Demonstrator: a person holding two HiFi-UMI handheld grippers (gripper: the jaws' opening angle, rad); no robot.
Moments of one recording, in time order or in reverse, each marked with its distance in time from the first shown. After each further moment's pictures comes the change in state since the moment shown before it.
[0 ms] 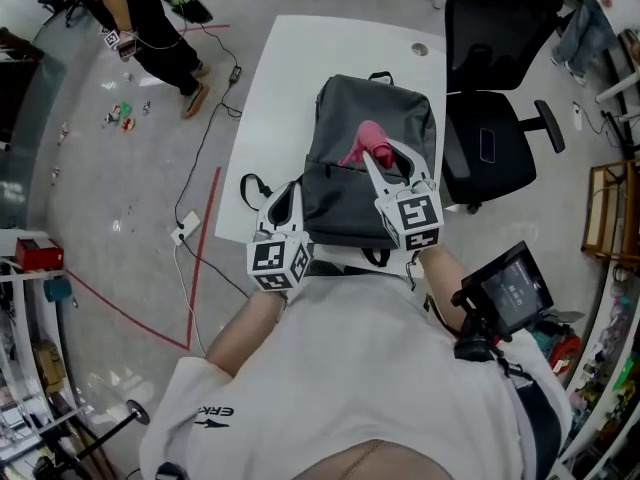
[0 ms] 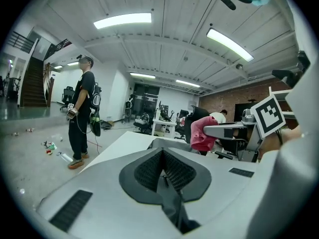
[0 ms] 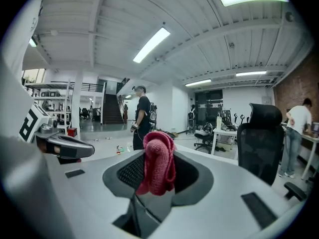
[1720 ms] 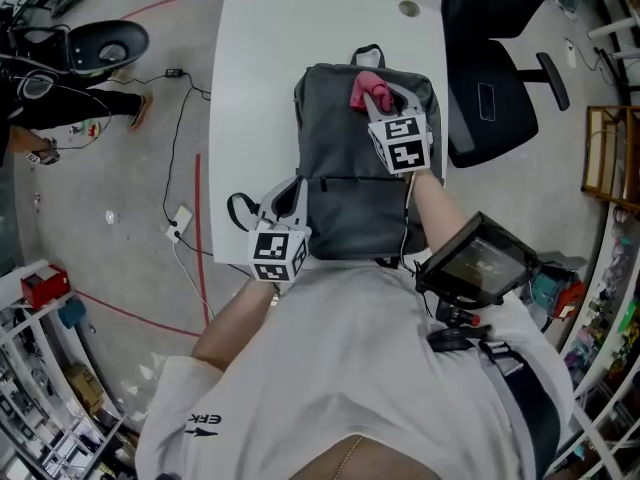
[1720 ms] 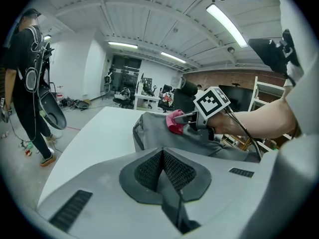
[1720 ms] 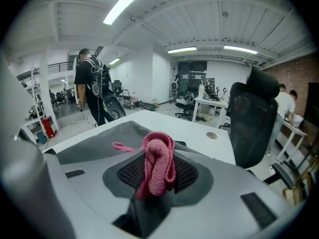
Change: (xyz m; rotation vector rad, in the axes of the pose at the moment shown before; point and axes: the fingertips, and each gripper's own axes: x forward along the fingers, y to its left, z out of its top) left arm 0.088 0.034 -0.049 0.063 0.303 -0.248; right arm 0.160 -0.108 -0.092 0.093 0.352 -0.206
